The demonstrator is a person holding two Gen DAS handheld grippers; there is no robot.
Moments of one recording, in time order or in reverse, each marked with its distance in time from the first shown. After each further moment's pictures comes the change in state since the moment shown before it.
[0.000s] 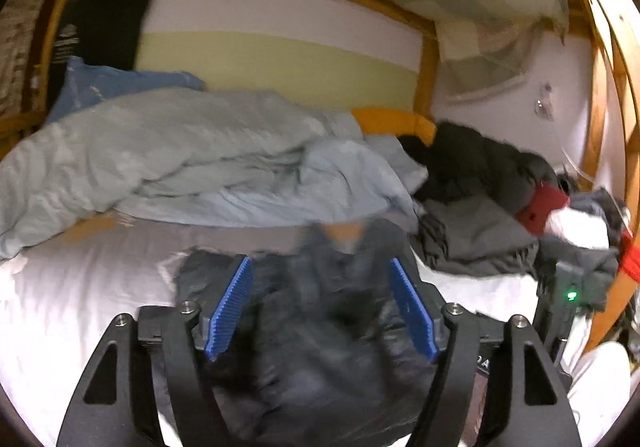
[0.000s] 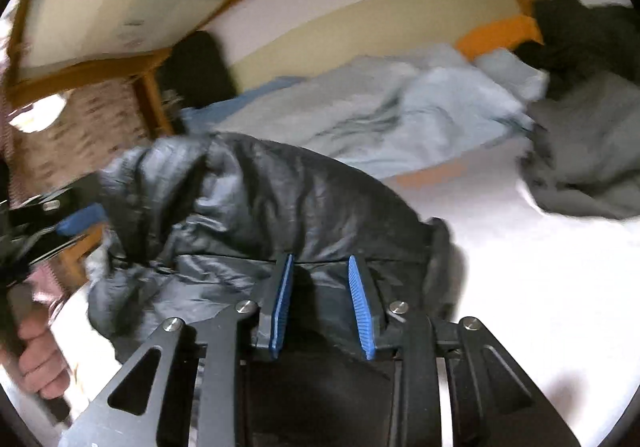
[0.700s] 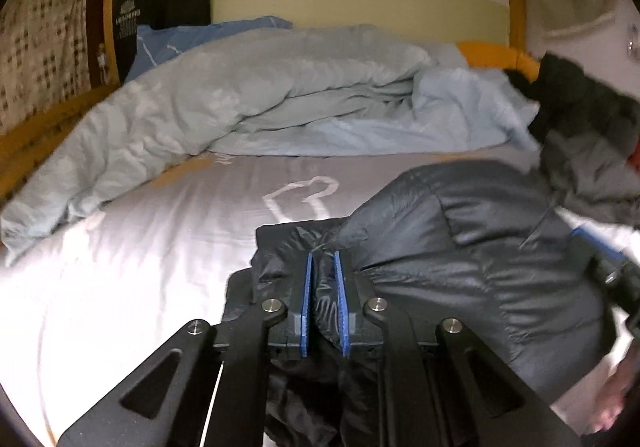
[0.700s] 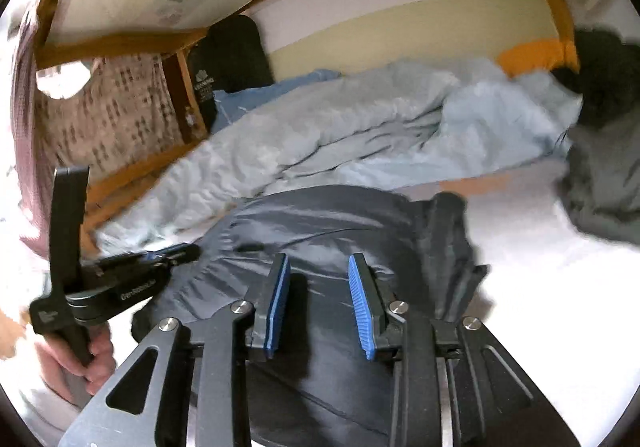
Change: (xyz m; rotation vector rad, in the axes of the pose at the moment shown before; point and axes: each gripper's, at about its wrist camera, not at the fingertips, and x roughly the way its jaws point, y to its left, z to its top) left arm 0.039 0.055 -0.057 0.013 0.189 0.408; right arm 0.010 0.048 -0.004 -0.122 0.007 0.001
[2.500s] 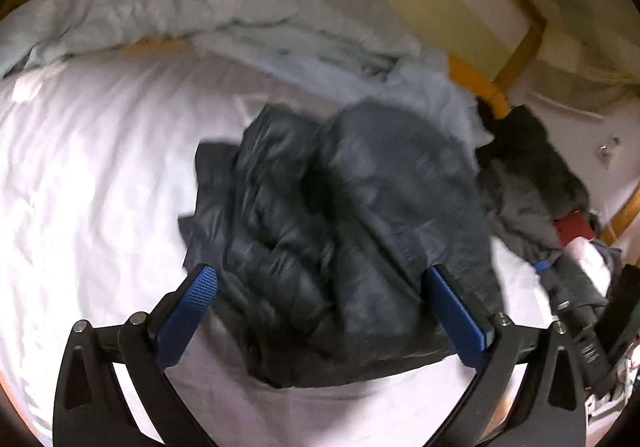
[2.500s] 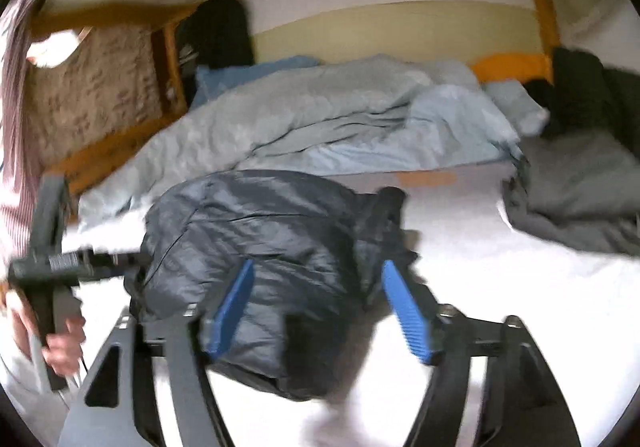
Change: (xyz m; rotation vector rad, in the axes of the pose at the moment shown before) left arm -0.007 0.057 -0.047 -0.378 0.222 -0.370; right arm -0.054 -0.025 -0.003 0.000 0.074 -0.090
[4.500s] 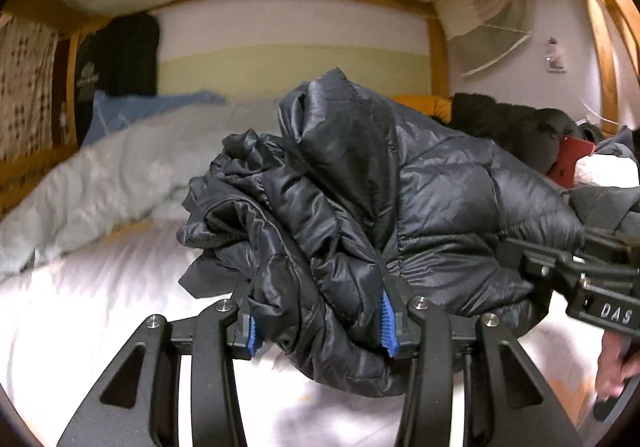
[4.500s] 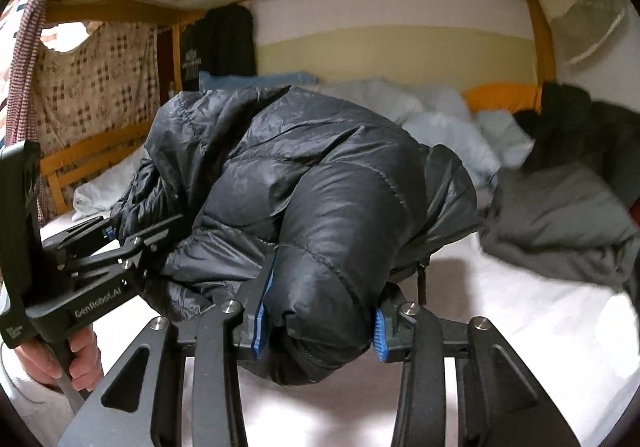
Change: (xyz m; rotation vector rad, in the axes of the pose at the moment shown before) left arm -0.026 -0.142 -0.045 0.519 -0.446 0.100; right arm -0.044 -0.004 0.016 -0.127 -0.061 -0.021
